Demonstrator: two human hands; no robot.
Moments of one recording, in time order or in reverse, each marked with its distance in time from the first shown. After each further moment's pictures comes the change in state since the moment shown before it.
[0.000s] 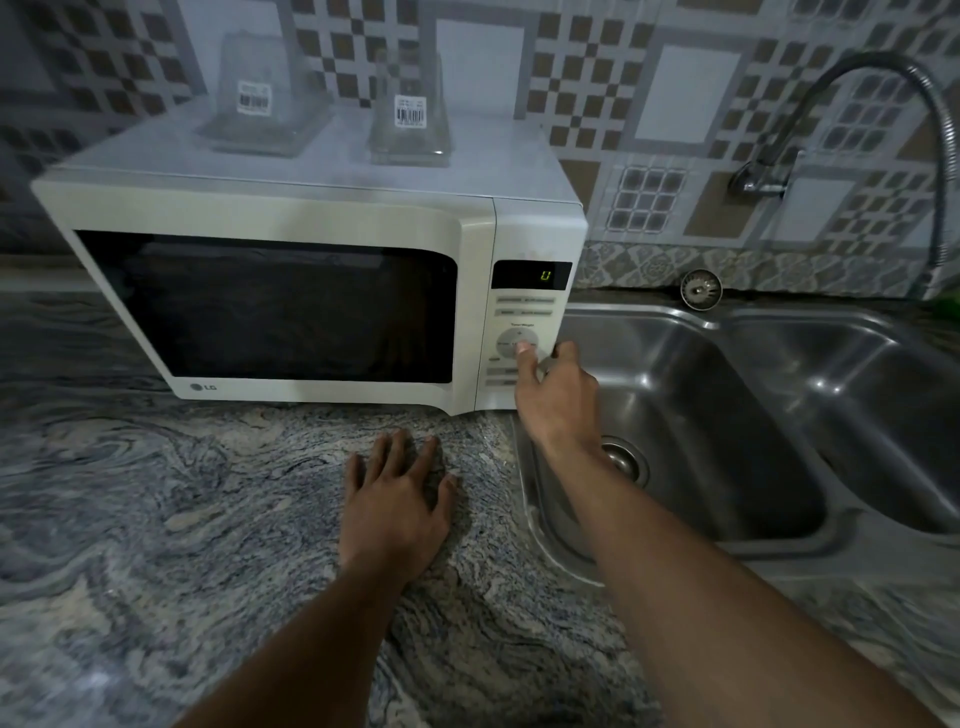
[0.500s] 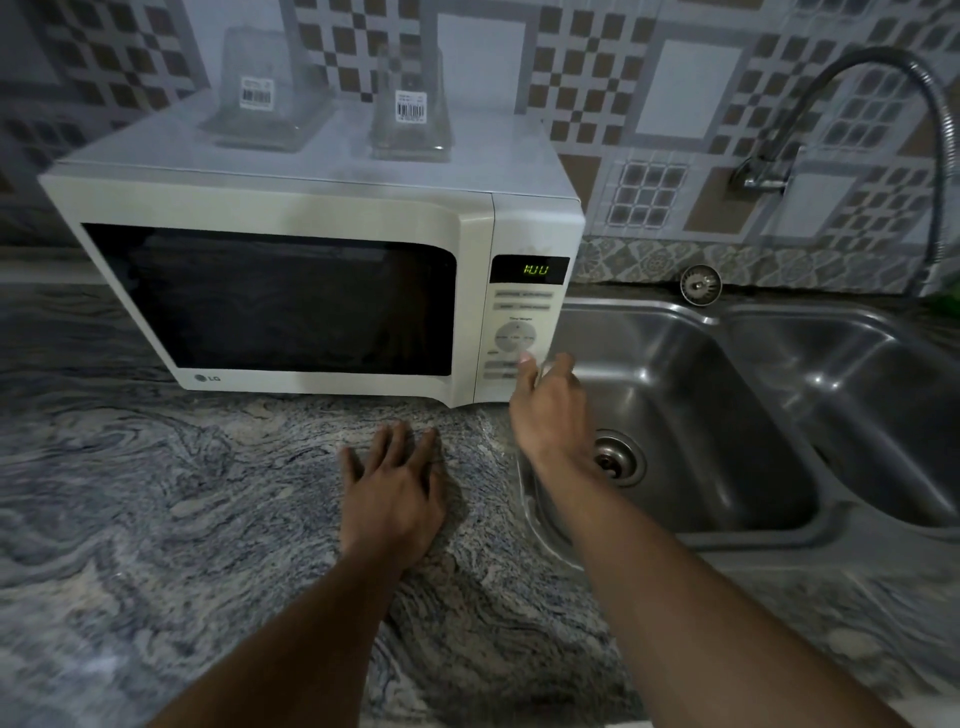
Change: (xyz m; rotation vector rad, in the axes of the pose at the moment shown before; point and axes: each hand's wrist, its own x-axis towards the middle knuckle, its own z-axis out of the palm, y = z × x) left_hand -0.001 0.001 -0.006 0.023 -0.045 0.012; right_hand -0.016 0.007 0.009 -0.115 -0.026 0.019
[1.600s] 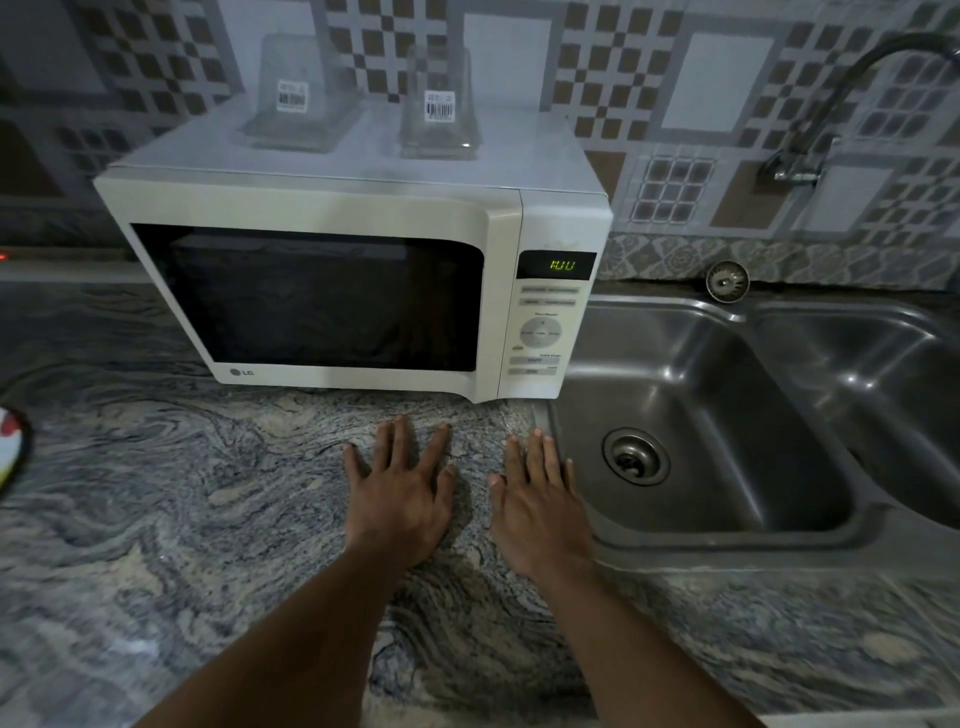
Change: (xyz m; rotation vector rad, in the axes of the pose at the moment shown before) left_hand -0.007 -0.019 0.000 0.090 -0.049 -0.015; right_hand -0.087 0.042 0.041 -0.490 -0.444 -0.262
